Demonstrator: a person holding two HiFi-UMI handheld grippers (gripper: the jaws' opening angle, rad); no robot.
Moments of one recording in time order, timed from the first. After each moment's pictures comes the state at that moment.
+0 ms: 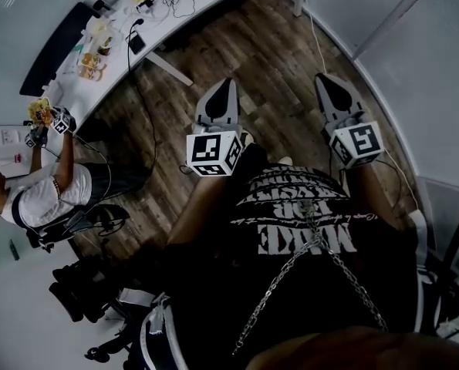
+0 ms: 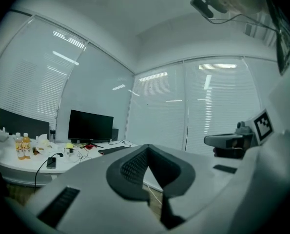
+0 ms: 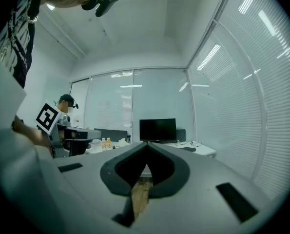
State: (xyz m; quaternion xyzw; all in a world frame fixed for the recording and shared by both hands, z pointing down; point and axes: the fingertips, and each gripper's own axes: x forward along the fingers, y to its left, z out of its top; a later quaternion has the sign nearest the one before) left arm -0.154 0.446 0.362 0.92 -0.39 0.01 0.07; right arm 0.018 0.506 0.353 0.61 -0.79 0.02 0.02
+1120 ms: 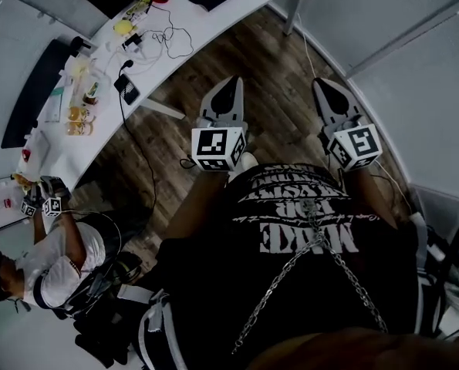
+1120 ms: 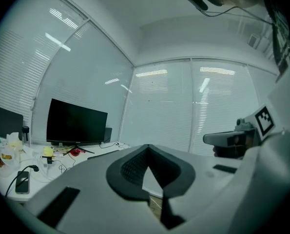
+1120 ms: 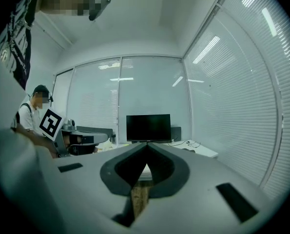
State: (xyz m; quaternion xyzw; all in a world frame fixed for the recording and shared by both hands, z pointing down) left arm -0.133 0.178 0.381 0.94 -0.32 0.01 0.09; right arm 0.010 0.258 0.361 0.65 -0.76 0.05 0.04
